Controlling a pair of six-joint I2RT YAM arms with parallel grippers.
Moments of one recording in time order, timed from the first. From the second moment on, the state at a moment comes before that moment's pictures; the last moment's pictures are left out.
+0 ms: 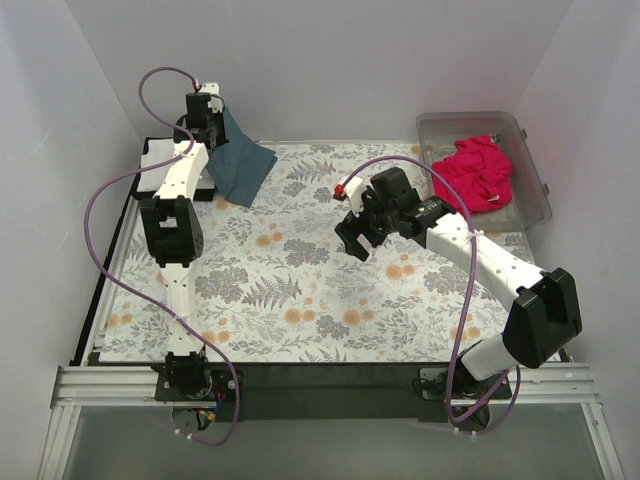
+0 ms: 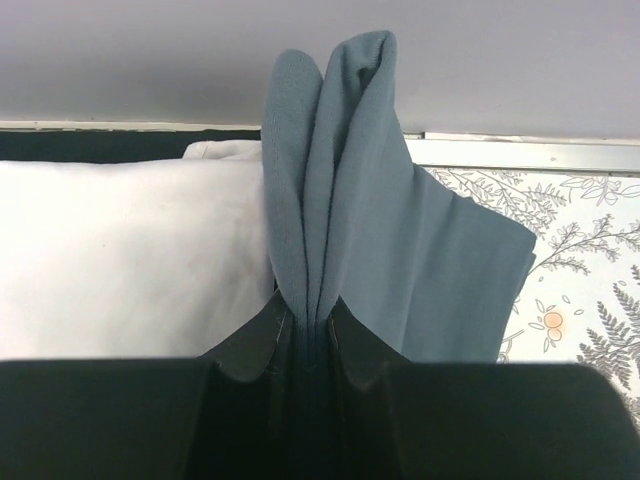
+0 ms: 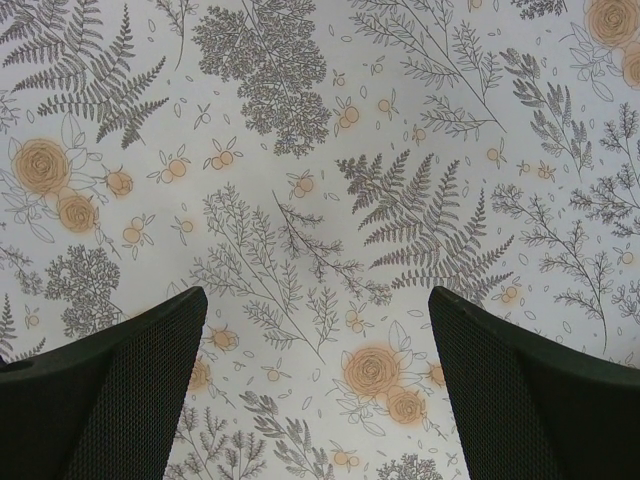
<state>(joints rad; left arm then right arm) -0.02 2.39 2.26 -0.39 -0.07 -0.02 0.63 1.47 1.23 -0.59 -0.27 -0.31</state>
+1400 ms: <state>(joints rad) -0.01 2.24 2.27 -0.40 -0.06 0.00 0.63 1.50 1.23 -0.59 -0.28 -0.31</state>
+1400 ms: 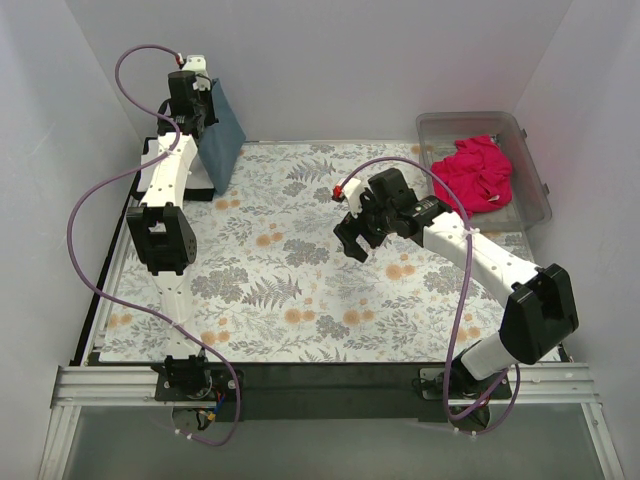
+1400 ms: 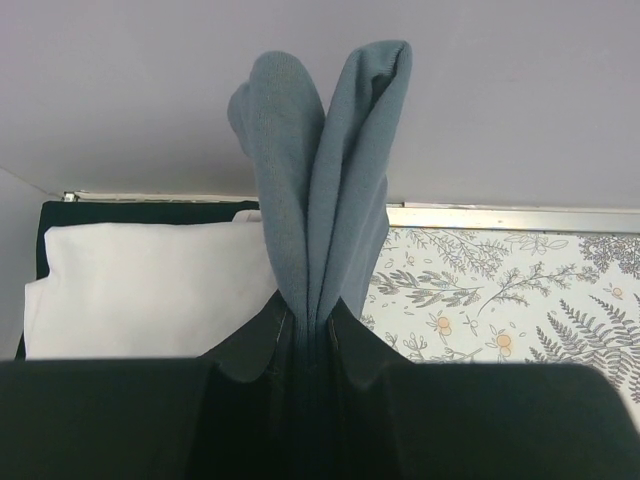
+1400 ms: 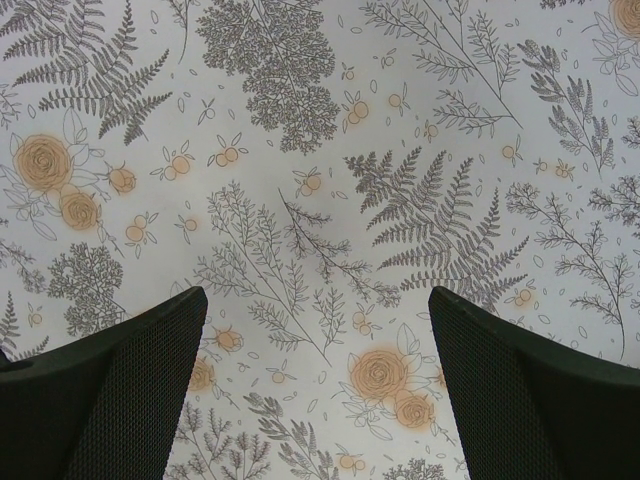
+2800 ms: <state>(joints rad) 0.20 2.21 2.14 -0.29 -0.01 0.03 0.63 1.60 1.26 -0.59 -0.32 -0.29</state>
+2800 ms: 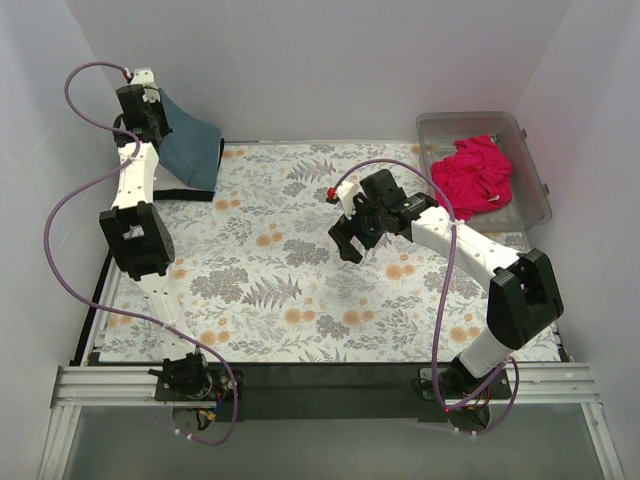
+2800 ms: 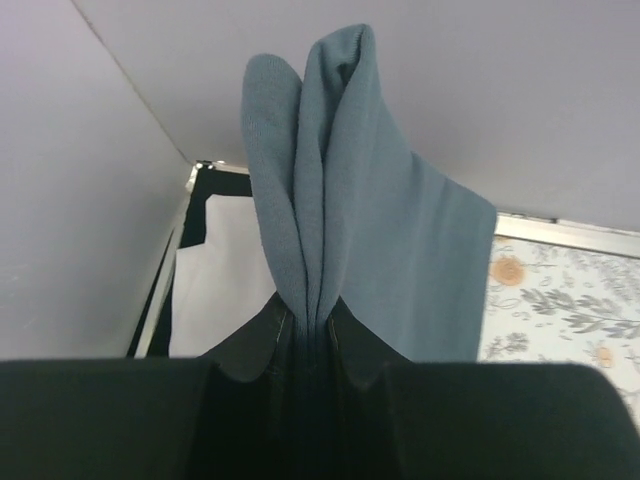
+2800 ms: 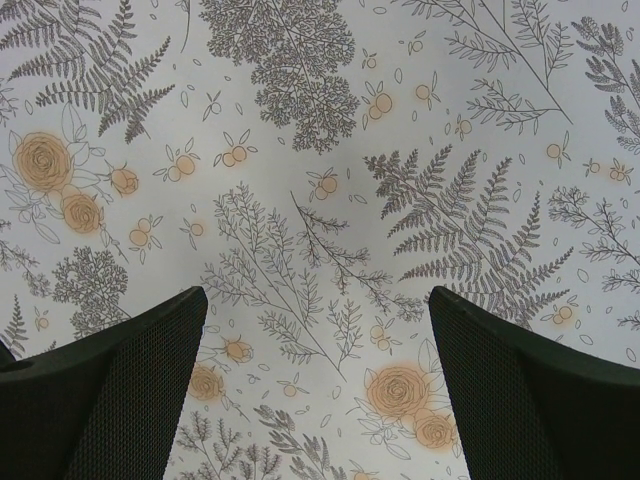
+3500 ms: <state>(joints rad) 0.33 2.43 2.28 -0.18 0.02 0.26 0.63 1.63 1.28 -0.61 -0.32 -0.29</state>
